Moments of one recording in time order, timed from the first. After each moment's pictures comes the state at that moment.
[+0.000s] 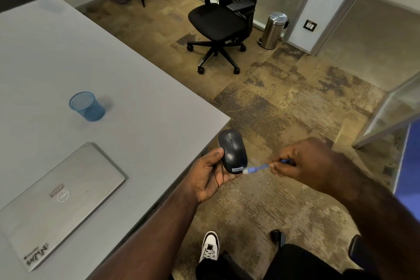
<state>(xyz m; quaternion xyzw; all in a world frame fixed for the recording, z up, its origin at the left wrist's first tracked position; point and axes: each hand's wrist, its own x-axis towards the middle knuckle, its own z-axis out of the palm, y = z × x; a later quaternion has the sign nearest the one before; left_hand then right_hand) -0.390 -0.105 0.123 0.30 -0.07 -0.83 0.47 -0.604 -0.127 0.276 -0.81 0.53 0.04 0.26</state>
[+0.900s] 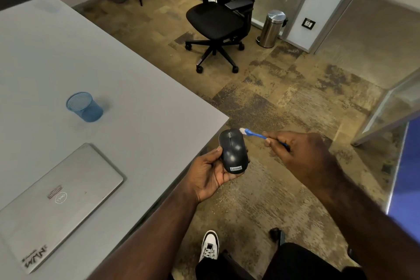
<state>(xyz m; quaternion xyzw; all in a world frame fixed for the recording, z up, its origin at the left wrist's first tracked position) -0.392 -0.108 0.133 0.26 -0.05 -0.85 0.46 -0.597 -0.129 0.251 -0.76 0.58 -0.20 0.22</state>
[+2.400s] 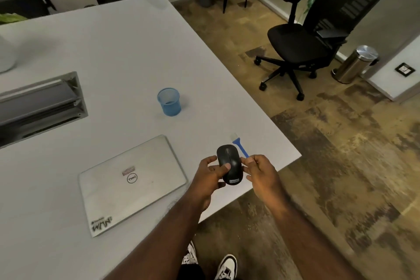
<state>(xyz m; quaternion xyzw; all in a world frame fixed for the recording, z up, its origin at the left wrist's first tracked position) -0.216 -0.090 0.110 0.61 -0.09 -0.59 0.52 -0.350 -0.157 0.137 -0.58 0.56 -0.19 0.56</state>
